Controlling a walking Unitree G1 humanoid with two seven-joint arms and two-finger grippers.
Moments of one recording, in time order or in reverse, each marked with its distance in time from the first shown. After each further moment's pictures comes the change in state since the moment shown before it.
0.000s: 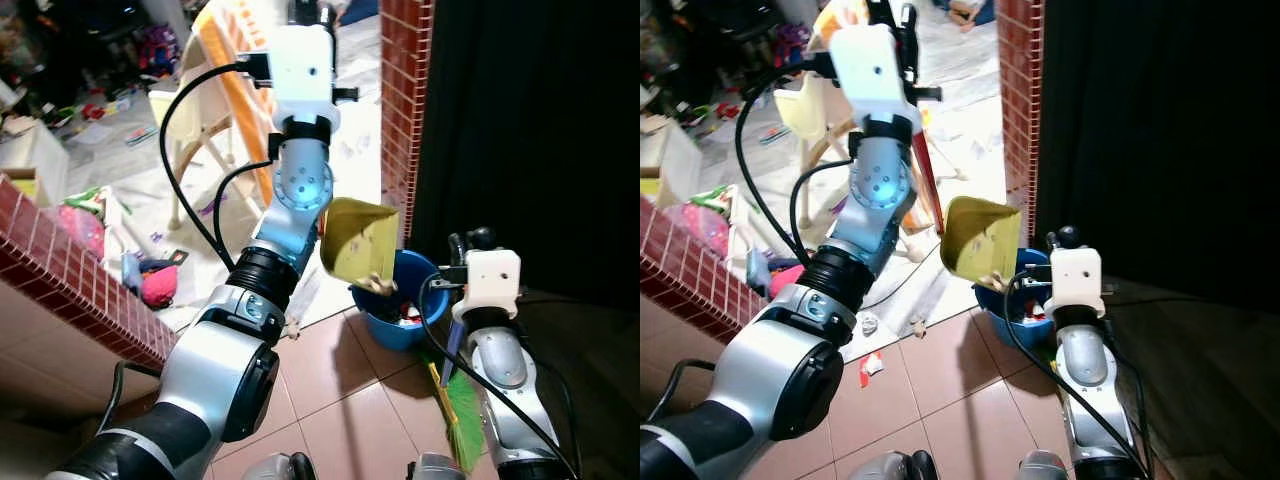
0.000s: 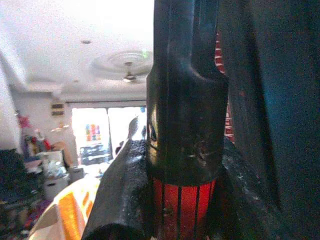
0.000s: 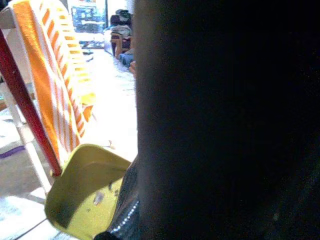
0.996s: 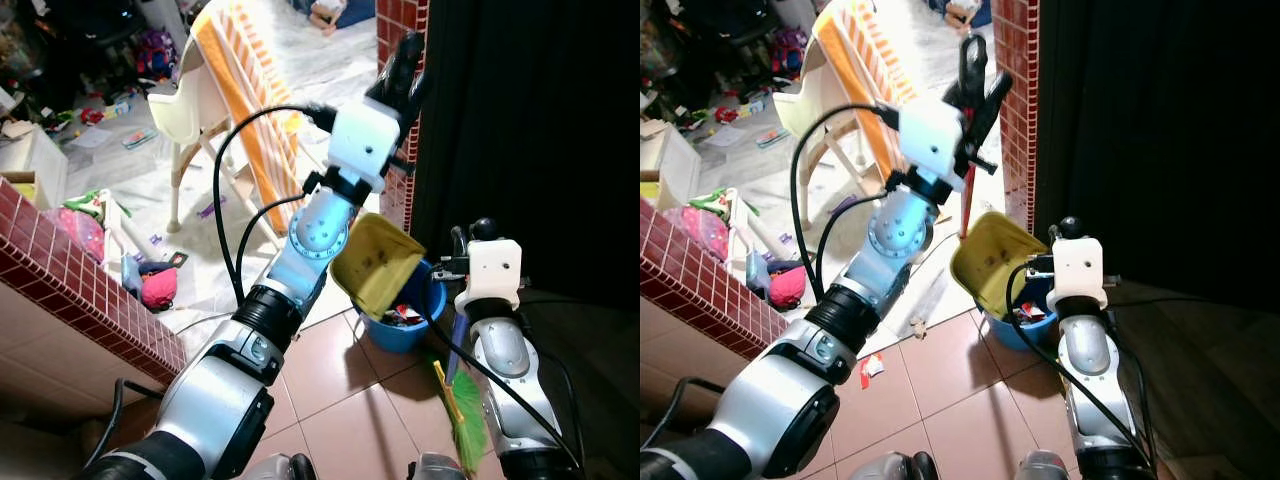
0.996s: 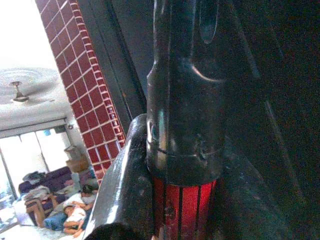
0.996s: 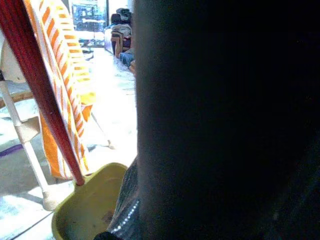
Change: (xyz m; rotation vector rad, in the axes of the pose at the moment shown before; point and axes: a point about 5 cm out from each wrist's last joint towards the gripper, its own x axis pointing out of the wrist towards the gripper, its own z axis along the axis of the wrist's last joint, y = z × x) left arm -0.043 -0.036 -0.005 -0.070 -0.058 -0.449; right arm 0.010 -0.002 0.003 -0.018 0.008 0.011
